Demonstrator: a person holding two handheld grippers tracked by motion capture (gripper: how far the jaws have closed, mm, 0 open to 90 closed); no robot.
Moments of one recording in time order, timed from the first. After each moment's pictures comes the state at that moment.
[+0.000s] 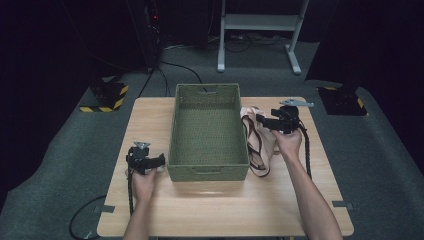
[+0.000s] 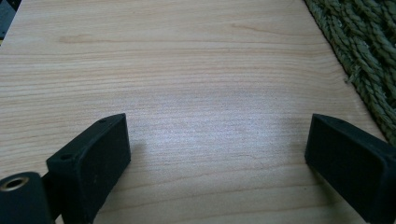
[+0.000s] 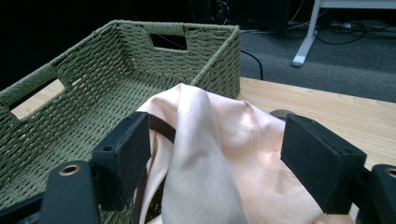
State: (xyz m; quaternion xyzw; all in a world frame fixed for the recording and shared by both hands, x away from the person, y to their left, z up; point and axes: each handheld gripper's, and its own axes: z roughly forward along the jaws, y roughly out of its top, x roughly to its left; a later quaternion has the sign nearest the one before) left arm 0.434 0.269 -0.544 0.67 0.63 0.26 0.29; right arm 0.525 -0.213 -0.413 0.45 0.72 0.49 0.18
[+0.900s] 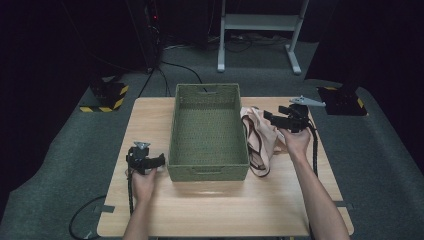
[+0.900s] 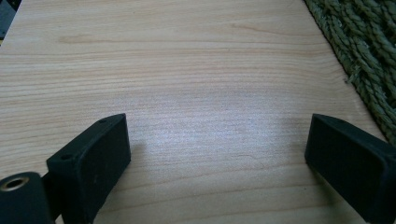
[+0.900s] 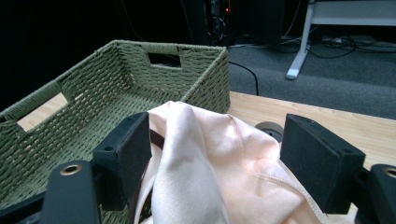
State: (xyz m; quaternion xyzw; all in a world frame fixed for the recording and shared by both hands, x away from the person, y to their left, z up) left arm 0.434 0.269 -0.544 0.67 0.63 0.26 0.28; right arm 0.517 -0.234 -0.398 0.45 0.71 0.51 0.20
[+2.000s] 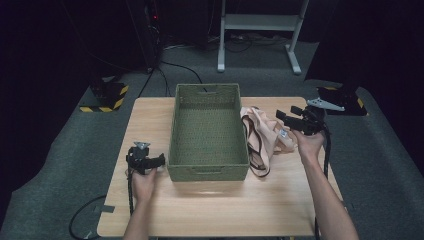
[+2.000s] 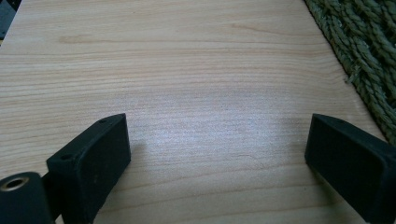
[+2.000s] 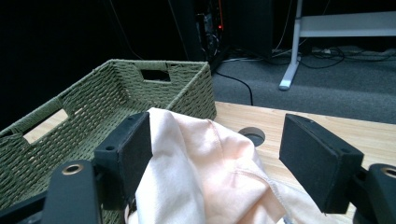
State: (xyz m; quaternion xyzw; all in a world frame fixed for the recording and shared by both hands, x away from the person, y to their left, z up) left arm 0.434 0.269 -0.544 0.67 0.63 0.26 0.28; right arm 0.501 -0.270 -0.392 0.46 0.68 0.53 0.21
